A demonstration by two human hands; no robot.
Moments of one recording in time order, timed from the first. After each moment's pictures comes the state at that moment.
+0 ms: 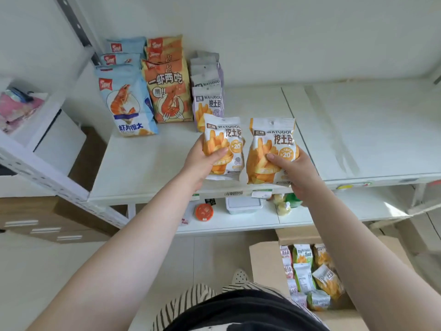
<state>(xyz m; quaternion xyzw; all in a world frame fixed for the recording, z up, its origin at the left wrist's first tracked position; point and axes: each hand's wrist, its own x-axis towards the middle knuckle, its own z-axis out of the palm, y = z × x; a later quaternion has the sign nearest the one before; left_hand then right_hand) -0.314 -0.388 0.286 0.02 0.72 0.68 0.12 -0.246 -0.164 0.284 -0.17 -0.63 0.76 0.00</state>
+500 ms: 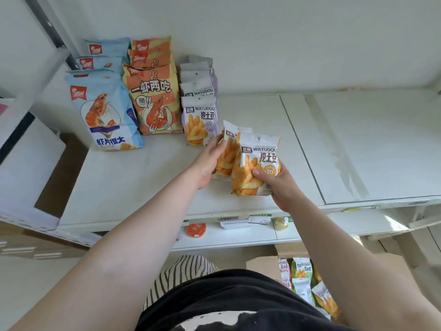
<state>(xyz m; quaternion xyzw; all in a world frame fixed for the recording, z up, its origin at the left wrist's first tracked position) -0.408 -0.345 0.243 0.01 0.68 0.68 0.27 -0.320 -0.160 0.222 -0.15 -0.60 0.79 -0.05</state>
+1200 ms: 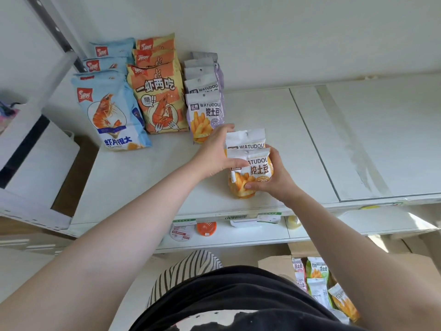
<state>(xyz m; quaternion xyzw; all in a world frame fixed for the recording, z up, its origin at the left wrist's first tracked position) -0.410 -0.352 0.259 0.24 0.87 0.41 0.08 -0.335 -0.163 0.192 -0.02 -0.78 0.63 -0.03</state>
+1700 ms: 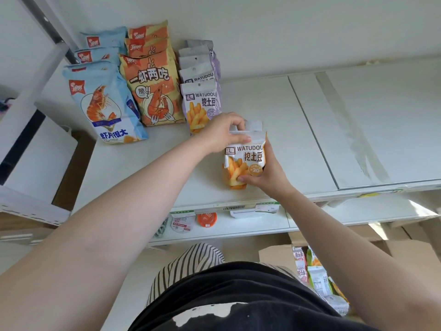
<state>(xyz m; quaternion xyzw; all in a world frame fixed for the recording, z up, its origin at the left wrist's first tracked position) -0.429 -0.327 0.282 0.30 0.87 0.37 0.12 -0.329 -0.178 0.188 -0.01 -0.79 0.62 0.02</state>
